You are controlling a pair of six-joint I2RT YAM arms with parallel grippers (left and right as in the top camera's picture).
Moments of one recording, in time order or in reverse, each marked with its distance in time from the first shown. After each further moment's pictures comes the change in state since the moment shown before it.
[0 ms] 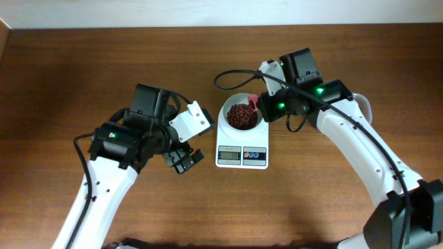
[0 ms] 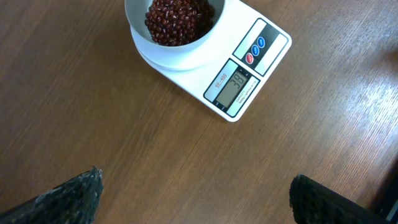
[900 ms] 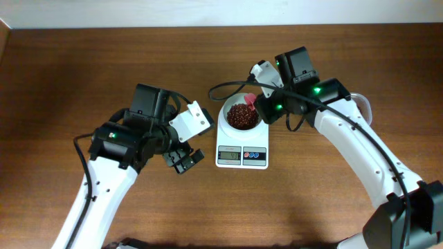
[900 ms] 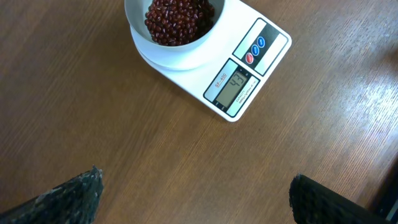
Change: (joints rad) left arm 0.000 0.000 0.000 0.000 0.000 0.000; right arm 0.021 0.000 0.021 -0.020 0.004 -0.147
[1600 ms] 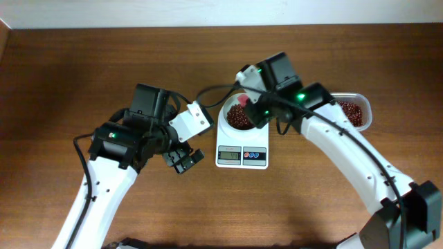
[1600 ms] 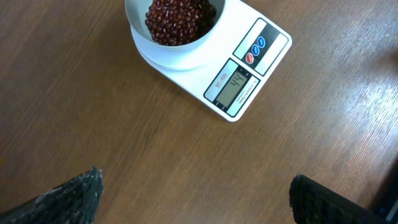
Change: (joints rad) left arm 0.000 0.000 0.000 0.000 0.000 0.000; right arm 0.116 0.004 0.017 0.006 0.194 -0.043
